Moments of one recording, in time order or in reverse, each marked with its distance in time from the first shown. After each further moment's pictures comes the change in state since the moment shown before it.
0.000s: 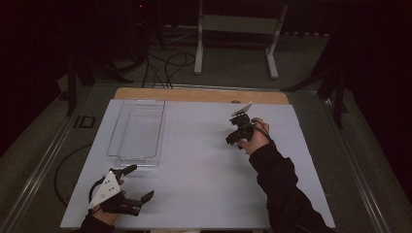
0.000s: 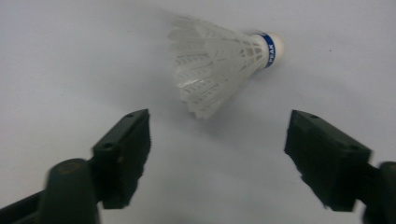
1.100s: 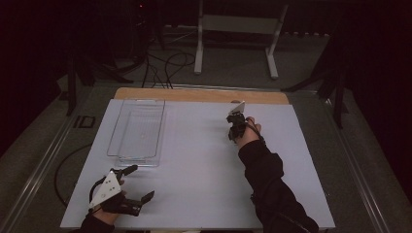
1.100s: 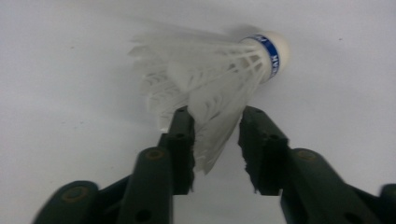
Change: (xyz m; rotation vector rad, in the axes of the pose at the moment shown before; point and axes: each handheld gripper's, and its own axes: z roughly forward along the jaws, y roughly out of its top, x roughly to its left) left arm 0.001 -0.001 0.001 0.007 -0.013 -0.002; right arm 0.004 0.022 0.040 0.114 -0.093 0.109
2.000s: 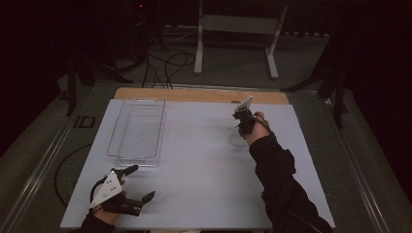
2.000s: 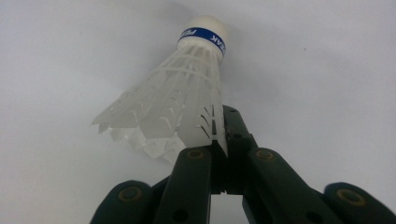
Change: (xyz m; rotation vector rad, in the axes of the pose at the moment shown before) left arm 0.000 0.000 0.001 0.009 -0.002 0.004; right arm -0.026 -0.004 -0.027 -0.007 0.062 -0.114
